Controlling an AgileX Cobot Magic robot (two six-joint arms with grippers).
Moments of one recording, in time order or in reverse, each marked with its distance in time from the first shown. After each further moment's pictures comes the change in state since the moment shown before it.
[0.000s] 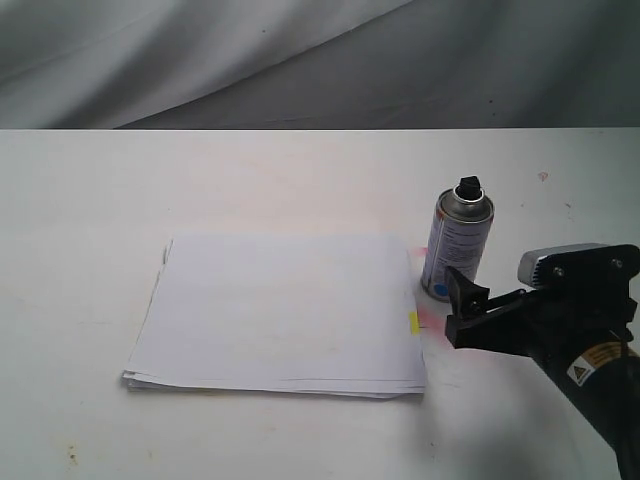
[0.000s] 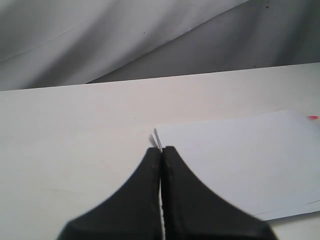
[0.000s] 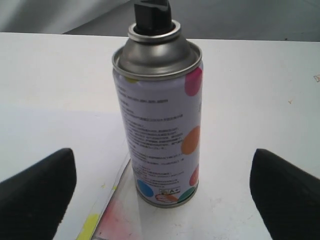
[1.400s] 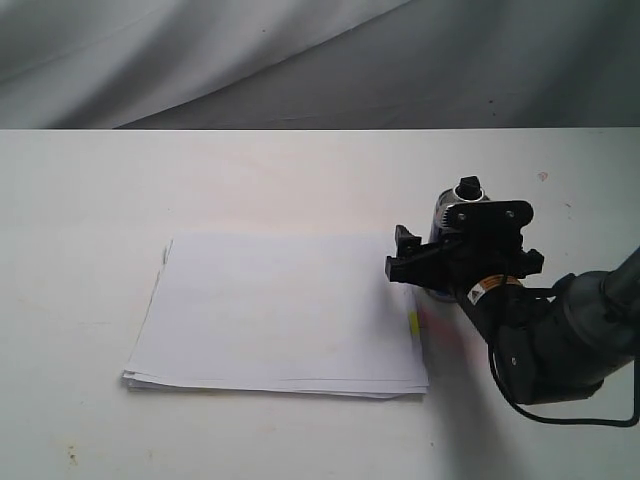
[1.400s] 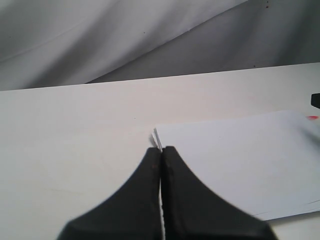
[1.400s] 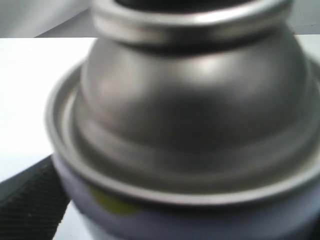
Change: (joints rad) left arm 0.000 0.000 0.000 0.000 0.000 0.000; right arm -0.046 0.348 -0.421 0.035 0.071 -0.016
